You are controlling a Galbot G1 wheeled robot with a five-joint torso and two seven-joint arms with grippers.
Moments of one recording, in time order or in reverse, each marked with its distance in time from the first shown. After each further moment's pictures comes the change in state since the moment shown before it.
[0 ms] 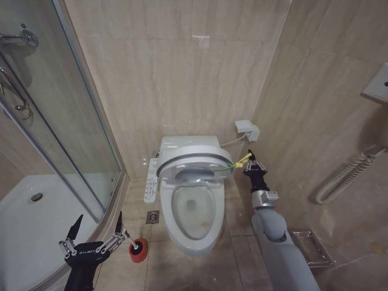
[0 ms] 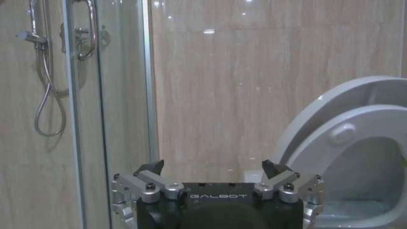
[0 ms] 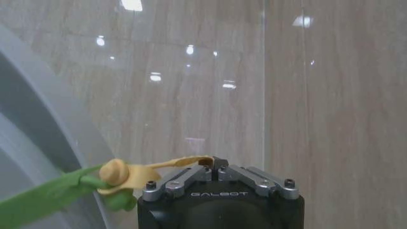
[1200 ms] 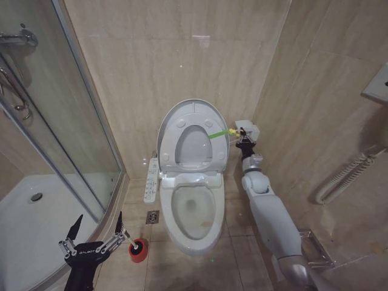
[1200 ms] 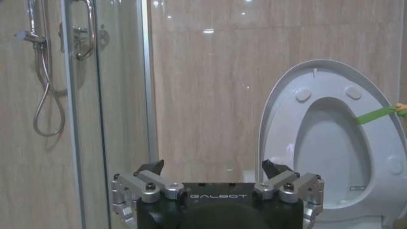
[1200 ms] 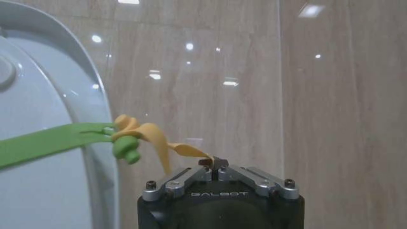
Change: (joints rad) left arm 0.000 0.000 0.000 0.000 0.000 0.000 0.000; right arm 0.426 -0.024 -0.115 -0.412 0.059 -0.002 0.014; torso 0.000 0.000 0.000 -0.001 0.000
